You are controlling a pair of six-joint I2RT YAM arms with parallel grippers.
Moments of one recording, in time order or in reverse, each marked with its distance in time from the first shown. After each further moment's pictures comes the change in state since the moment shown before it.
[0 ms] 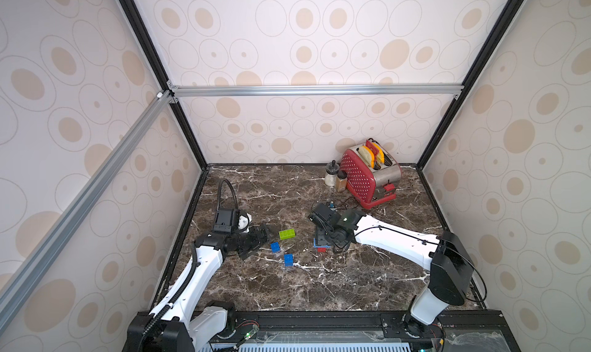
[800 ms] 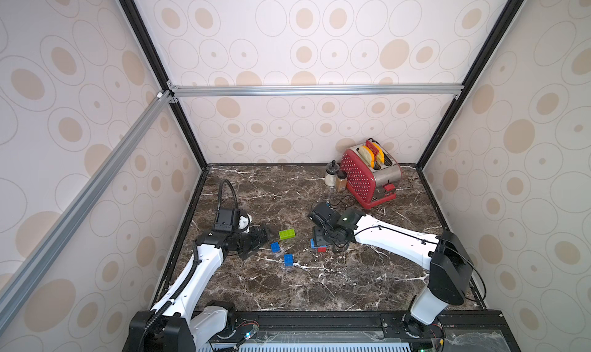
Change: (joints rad) left arm 0.002 0.021 0.000 0.000 -0.005 0.000; right arm -0.008 0.009 0.015 0.012 -0.048 -0.082
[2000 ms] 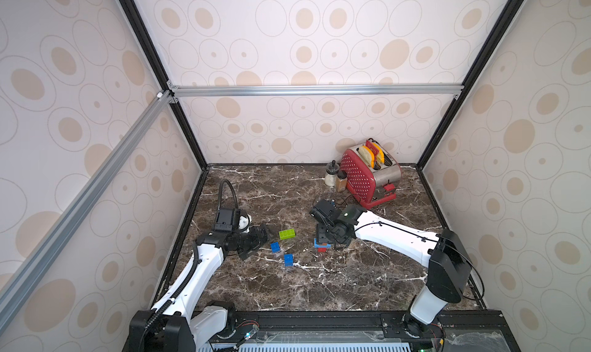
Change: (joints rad) left arm 0.001 0.005 0.000 -0.001 -0.008 0.000; right arm -0.028 0.006 0.030 -0.076 -0.007 0.096
